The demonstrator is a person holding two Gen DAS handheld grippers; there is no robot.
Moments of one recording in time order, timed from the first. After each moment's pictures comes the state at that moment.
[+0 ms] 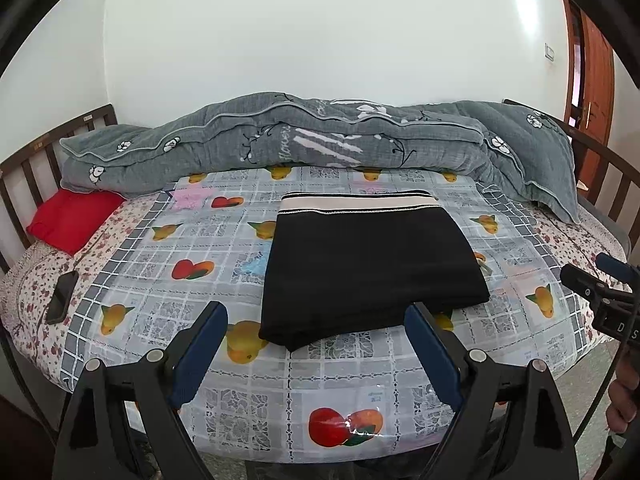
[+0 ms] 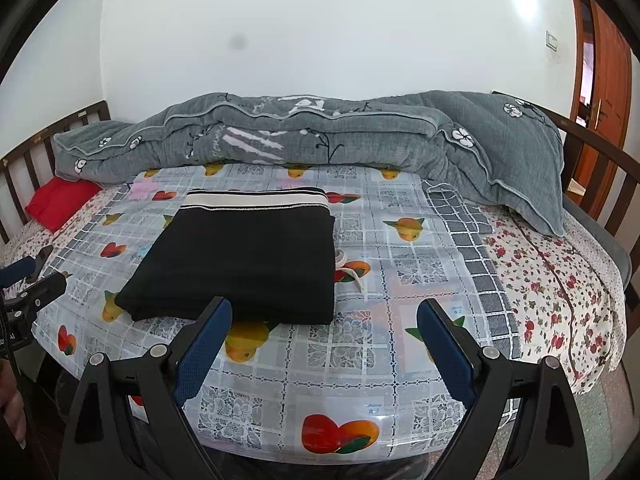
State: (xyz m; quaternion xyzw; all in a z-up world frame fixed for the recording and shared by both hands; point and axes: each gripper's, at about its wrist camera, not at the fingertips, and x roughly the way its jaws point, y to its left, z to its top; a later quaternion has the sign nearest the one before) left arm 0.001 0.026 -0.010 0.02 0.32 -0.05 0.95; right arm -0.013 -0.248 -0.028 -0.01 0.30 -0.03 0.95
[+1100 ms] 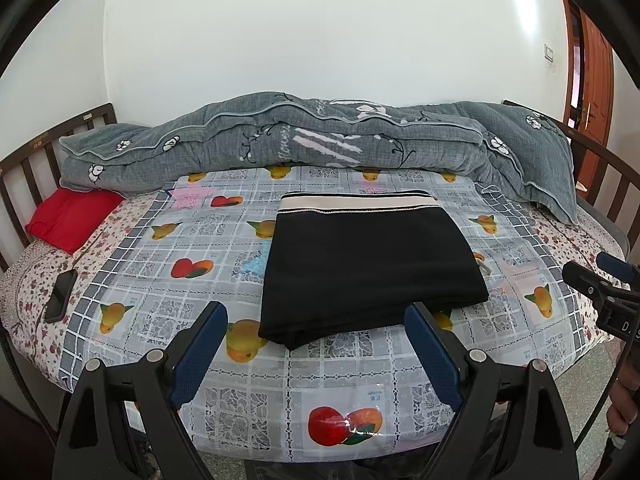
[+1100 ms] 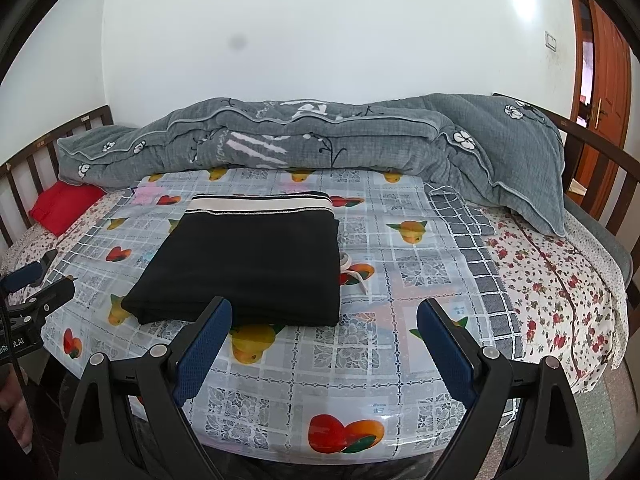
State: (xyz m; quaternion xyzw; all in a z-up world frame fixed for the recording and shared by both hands) left arm 0.000 0.026 -0.011 0.02 0.32 -0.05 0.95; right arm -0.019 -0.241 -0.025 -0.01 0.30 -0.03 0.95
